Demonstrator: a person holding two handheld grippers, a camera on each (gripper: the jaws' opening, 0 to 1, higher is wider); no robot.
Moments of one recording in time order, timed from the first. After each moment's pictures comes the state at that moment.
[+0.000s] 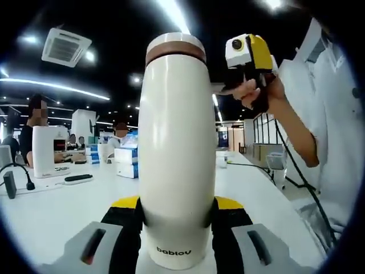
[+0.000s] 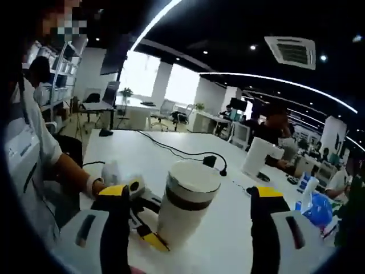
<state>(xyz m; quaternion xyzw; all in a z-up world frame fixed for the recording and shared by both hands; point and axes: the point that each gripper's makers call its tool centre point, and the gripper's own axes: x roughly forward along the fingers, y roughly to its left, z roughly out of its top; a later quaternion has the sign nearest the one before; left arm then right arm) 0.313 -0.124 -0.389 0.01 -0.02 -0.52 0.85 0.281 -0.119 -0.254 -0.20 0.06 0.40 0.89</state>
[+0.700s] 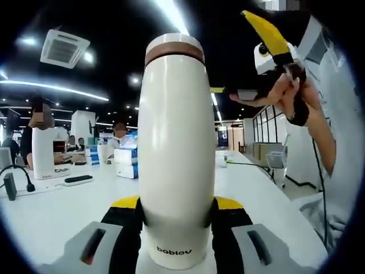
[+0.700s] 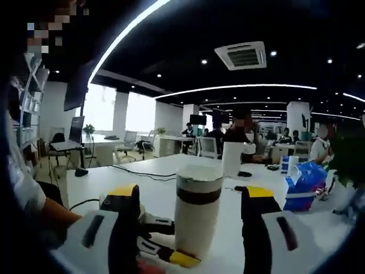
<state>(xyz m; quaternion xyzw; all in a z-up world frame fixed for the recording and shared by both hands) 0.313 -0.123 -0.389 0.01 -0.02 -0.52 0.85 0.272 -0.125 -0.252 -0.02 0.00 0.26 0.97</state>
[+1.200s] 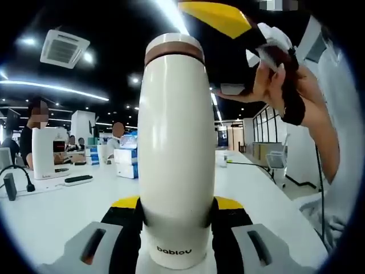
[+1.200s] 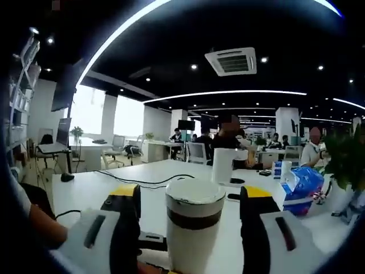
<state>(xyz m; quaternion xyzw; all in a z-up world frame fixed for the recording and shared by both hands) 0.314 -0.123 -0.389 0.01 -0.02 -0.52 0.85 0.306 -0.104 -0.239 -0.03 -0.02 0.24 0.97</state>
